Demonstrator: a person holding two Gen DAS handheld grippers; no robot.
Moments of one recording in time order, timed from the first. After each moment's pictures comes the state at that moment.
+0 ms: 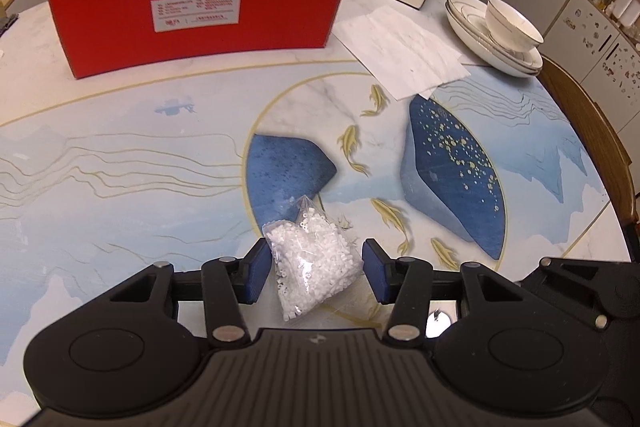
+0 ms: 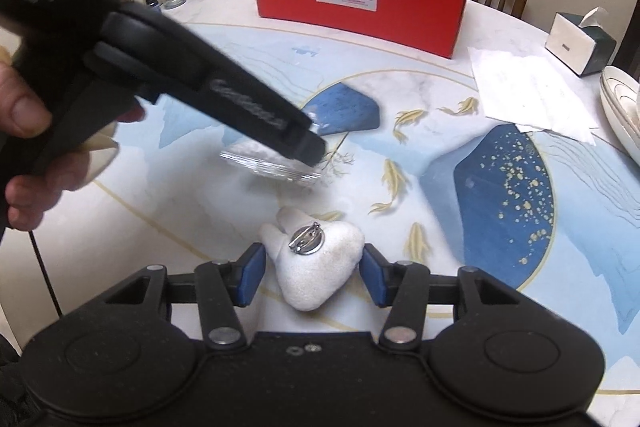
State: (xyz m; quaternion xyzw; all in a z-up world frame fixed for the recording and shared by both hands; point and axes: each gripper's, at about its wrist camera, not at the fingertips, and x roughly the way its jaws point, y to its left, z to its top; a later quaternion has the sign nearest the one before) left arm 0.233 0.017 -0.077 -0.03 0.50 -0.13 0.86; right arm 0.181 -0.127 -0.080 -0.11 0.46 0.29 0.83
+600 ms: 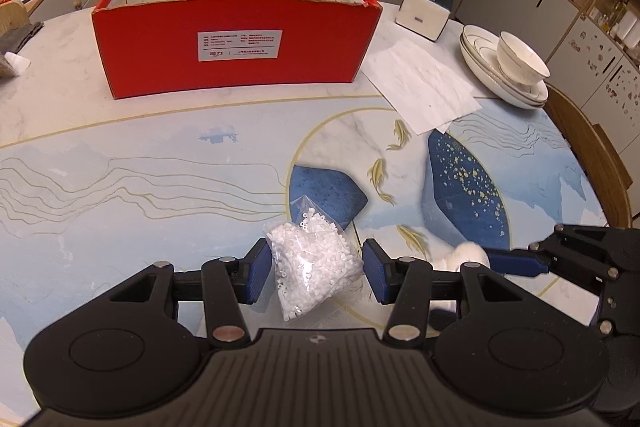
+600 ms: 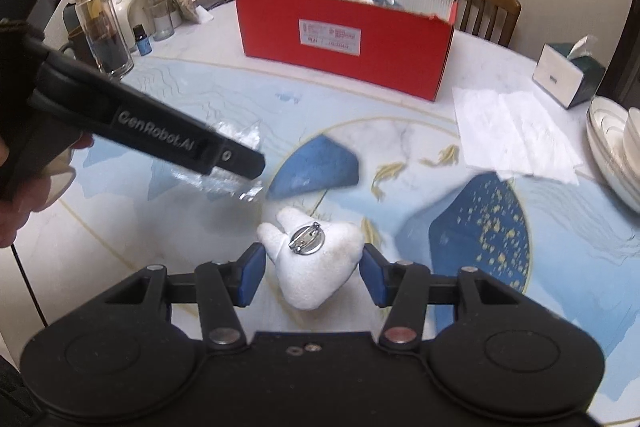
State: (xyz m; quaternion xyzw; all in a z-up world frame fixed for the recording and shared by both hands) left arm 0.235 0.050 -0.050 -0.05 0.48 -0.12 0.87; right arm 0.201 -0.124 -0.050 -0.11 0.43 0.28 0.85
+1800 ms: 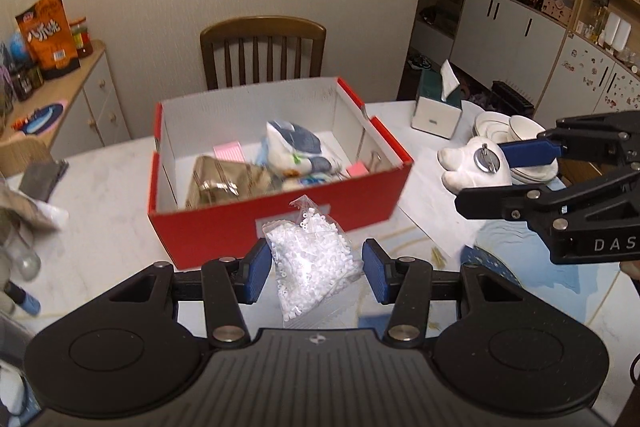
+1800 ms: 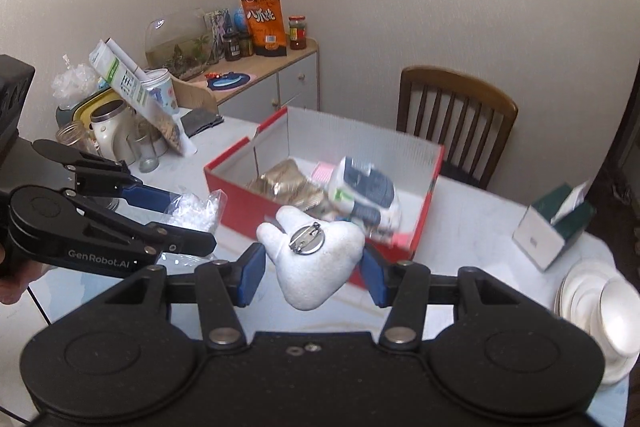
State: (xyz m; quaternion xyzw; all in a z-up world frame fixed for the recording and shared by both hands) left arm 0.305 0.089 0.045 0.02 0.38 -0.13 0.92; right arm 0.320 -0.102 0.063 -0.10 0.33 0.30 0.89
